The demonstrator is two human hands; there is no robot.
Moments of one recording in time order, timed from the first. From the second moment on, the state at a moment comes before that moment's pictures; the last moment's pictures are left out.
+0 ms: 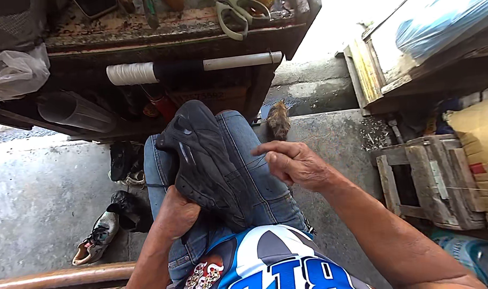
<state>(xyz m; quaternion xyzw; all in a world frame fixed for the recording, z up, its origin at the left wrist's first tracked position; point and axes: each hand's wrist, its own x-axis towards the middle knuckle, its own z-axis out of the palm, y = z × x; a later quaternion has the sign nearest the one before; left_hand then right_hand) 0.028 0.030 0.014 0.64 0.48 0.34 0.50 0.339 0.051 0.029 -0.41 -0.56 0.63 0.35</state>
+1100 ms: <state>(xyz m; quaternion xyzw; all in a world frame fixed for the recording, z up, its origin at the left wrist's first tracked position) 0.008 0.021 0.013 0.70 0.59 0.26 0.31 0.395 0.049 0.078 -0.28 -0.52 0.70 0.40</state>
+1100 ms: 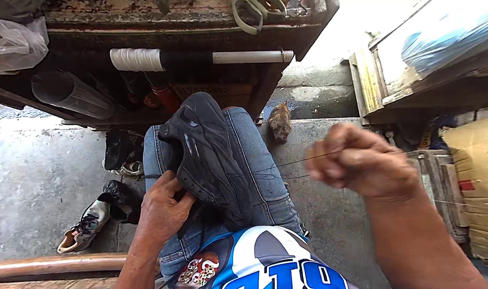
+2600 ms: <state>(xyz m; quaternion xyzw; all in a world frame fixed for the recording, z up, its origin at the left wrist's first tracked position) -0.109 0.058 0.001 0.23 0.46 0.63 0.58 0.281 0.080 0.043 -0.41 -0.81 0.42 0.05</state>
